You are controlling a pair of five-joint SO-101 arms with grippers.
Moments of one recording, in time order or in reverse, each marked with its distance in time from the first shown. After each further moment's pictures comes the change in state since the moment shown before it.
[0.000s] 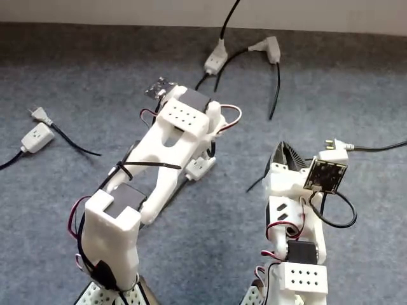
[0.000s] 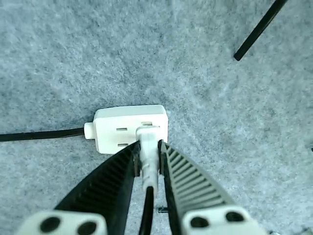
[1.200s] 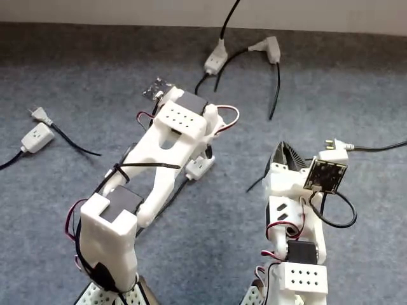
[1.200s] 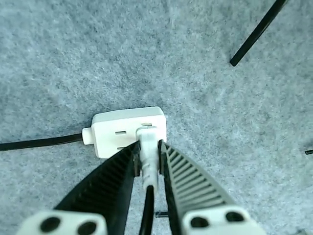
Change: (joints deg) left arm 1.2 -0.9 3.5 -3.9 0.0; right arm 0.0 0.0 0.0 0.0 0.0
